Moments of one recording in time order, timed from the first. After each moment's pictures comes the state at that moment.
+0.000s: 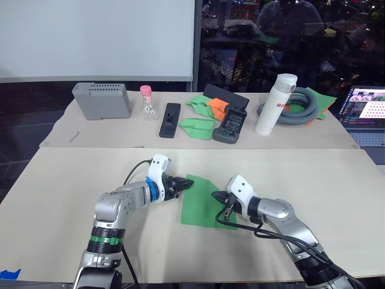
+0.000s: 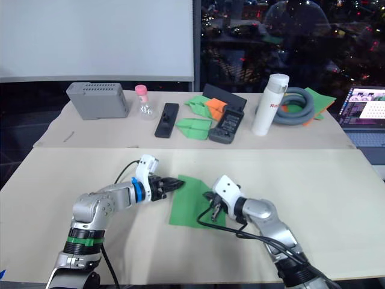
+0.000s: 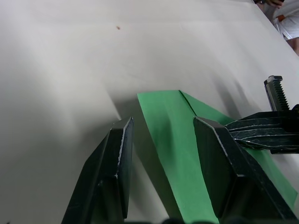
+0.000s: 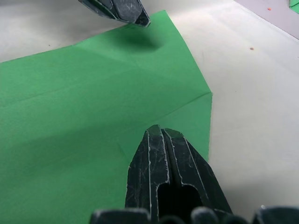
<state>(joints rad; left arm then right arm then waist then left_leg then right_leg) -0.43 0.26 0.04 -0.06 -0.48 1.02 -0.56 -0.21 -0.44 0.26 -0.10 0.05 0.32 0.71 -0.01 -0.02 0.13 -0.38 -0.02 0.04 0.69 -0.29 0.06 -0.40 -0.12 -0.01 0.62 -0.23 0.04</state>
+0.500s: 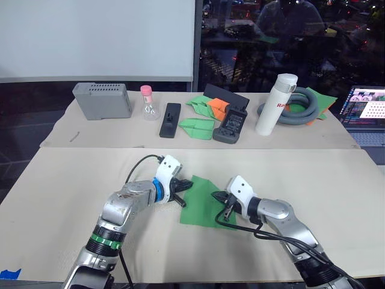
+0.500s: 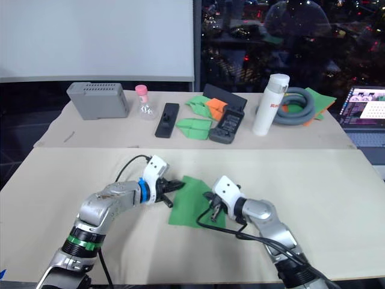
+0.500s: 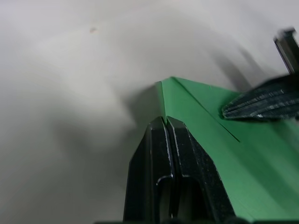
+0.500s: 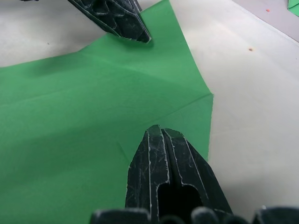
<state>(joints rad) -0.44 0.41 -0.25 -0.13 -0.30 0.78 -0.63 -0.21 -0.44 0.27 -0.11 0.03 0.32 0.70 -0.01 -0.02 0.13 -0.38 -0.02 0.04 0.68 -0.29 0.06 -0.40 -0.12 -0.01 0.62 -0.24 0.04</state>
